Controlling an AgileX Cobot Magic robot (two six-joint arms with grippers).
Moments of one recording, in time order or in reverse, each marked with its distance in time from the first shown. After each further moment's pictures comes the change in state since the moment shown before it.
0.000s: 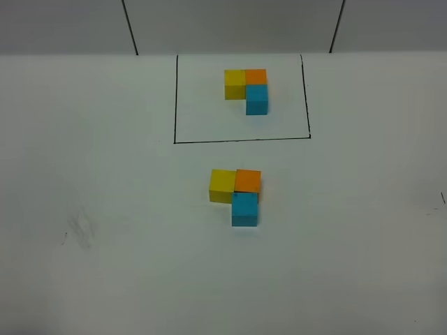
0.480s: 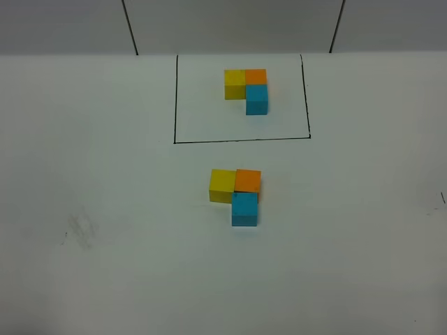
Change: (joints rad) left arm 0.000 0.000 0.000 0.000 0.000 0.000; right arm -0.079 0.000 0.000 0.000 -0.012 0.001
